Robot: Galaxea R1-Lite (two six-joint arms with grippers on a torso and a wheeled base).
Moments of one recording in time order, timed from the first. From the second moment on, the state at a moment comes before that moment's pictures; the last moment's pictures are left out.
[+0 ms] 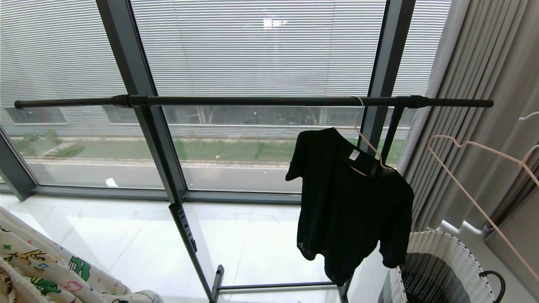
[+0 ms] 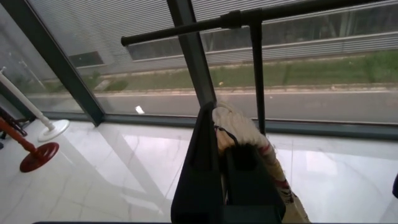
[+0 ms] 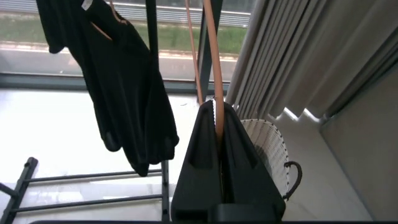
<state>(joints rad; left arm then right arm) -0.09 0.70 -0.66 -0.07 0.36 0.32 0.09 0.81 -0.17 -0.53 -0.10 -0.01</state>
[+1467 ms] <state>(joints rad) -0.10 0.85 -0.62 -0.17 0.41 0.18 0.47 0.78 -0.20 -0.39 0.20 -0.28</state>
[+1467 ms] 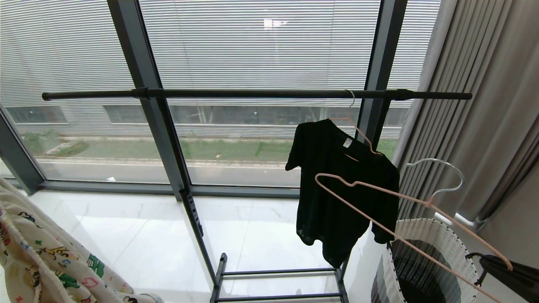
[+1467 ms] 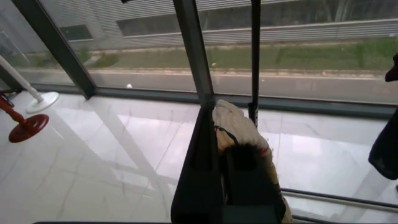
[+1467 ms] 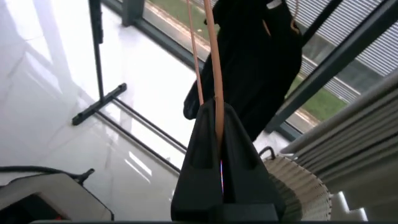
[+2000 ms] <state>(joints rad) -0.50 1.22 -0.75 -0.32 0.68 0.02 0.80 0.91 -0.29 -0.36 0.20 -0.14</state>
